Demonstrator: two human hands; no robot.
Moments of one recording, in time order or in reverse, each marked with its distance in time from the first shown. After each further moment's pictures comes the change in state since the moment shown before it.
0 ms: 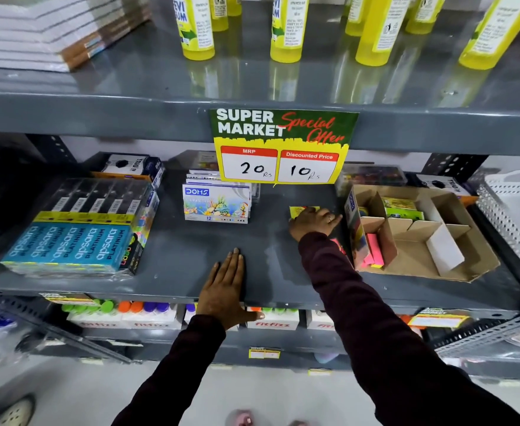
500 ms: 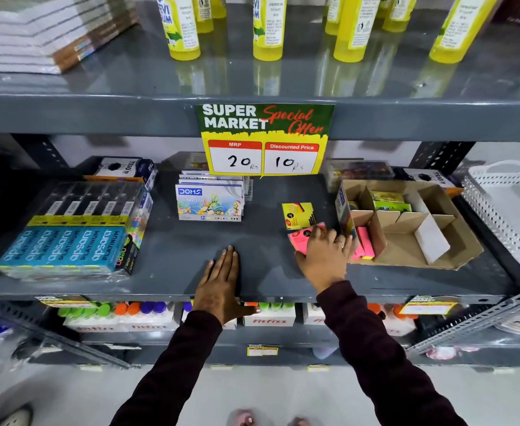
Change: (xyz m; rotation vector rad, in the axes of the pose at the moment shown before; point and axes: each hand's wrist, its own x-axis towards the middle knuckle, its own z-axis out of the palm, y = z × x) left_hand -0.002 0.002 -0.003 -0.005 -0.014 -0.013; right_hand -0.090 0.060 -0.004 -0.056 0.173 -0.165
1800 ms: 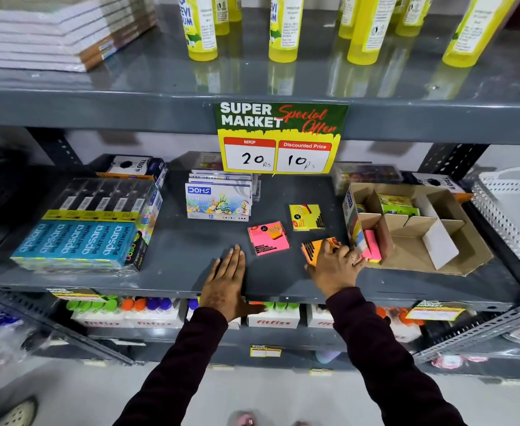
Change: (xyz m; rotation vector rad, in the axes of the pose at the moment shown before) left_hand 0.001 0.000 0.002 0.024 0.001 0.002; right_hand -0.010 0.010 0.009 -0.026 -0.125 0.080
